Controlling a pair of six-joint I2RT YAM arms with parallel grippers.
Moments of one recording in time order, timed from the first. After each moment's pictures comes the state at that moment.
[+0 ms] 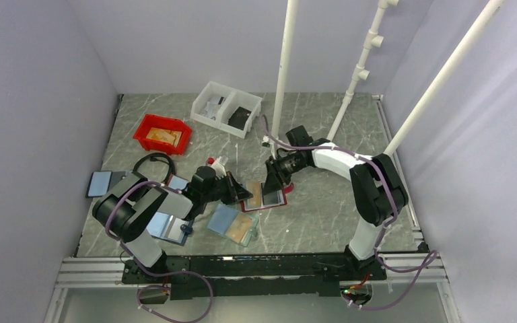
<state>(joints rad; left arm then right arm) -0.61 1.65 0.44 0.74 0.40 -0.96 0.49 1.78 1.10 -0.47 -0.92 -0.16</state>
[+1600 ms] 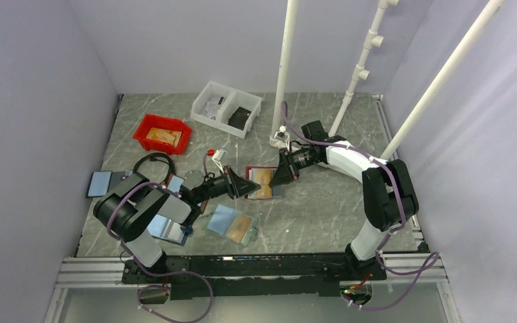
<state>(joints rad) -0.62 1.66 0.36 1.34 0.57 -0.95 0.36 1.70 1.08 -0.51 -1.19 -0.22</state>
